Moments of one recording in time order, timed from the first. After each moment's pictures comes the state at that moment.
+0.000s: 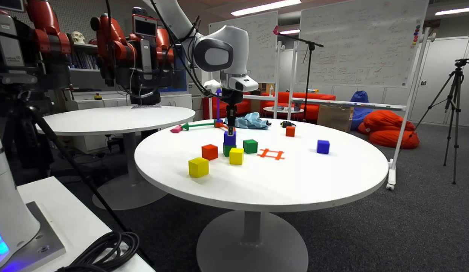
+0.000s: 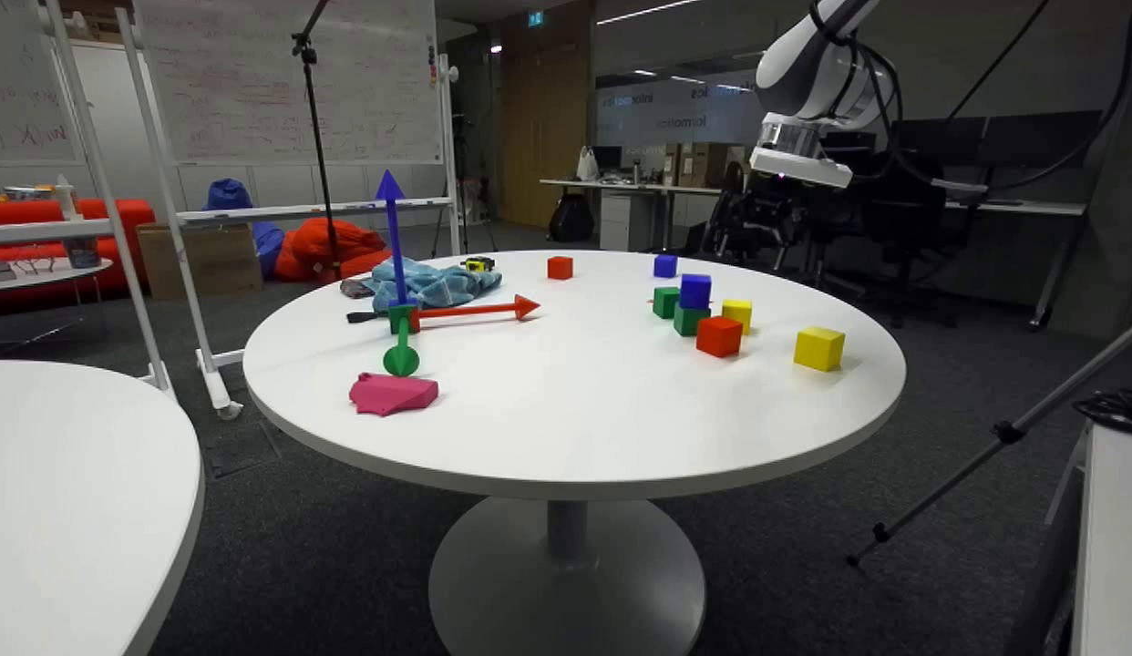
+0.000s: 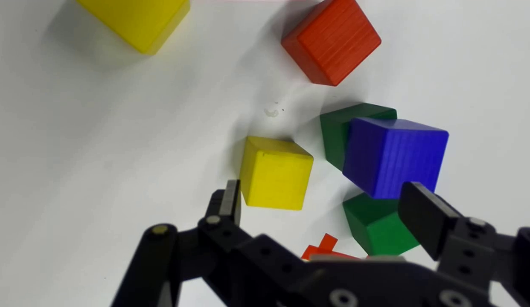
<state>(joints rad) -0.14 0.33 -0.12 -2.05 0.34 2.45 0.39</state>
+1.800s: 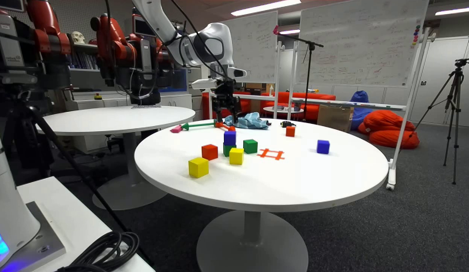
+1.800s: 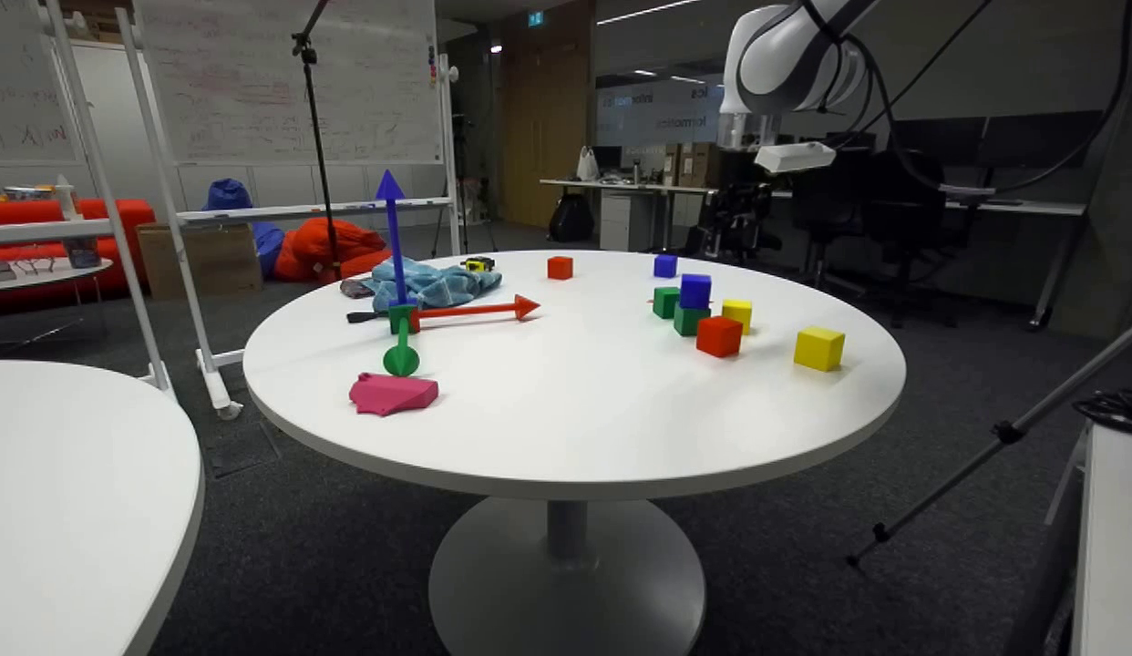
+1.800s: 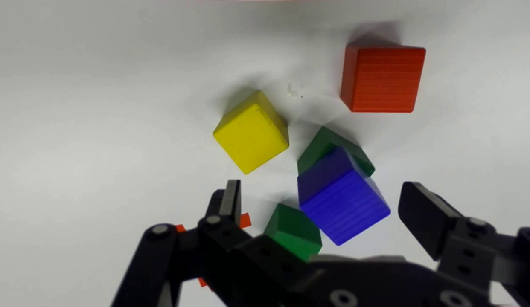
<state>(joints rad) -0.05 0.33 -0.09 -1.99 -0.05 2.40 0.06</state>
